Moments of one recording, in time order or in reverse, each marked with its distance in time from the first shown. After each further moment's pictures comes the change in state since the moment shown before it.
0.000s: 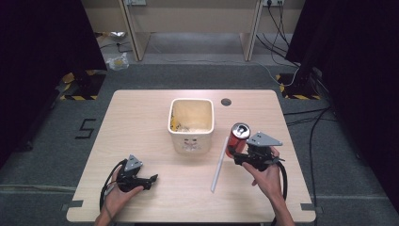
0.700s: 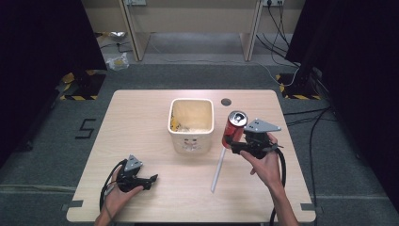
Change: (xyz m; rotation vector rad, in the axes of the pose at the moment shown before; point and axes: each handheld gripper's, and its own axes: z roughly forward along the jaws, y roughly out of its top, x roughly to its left) left arm 0.000 0.000 0.000 0.000 0.001 0.000; right arm -0.005 0.040 0.003 -0.005 0.035 -0.007
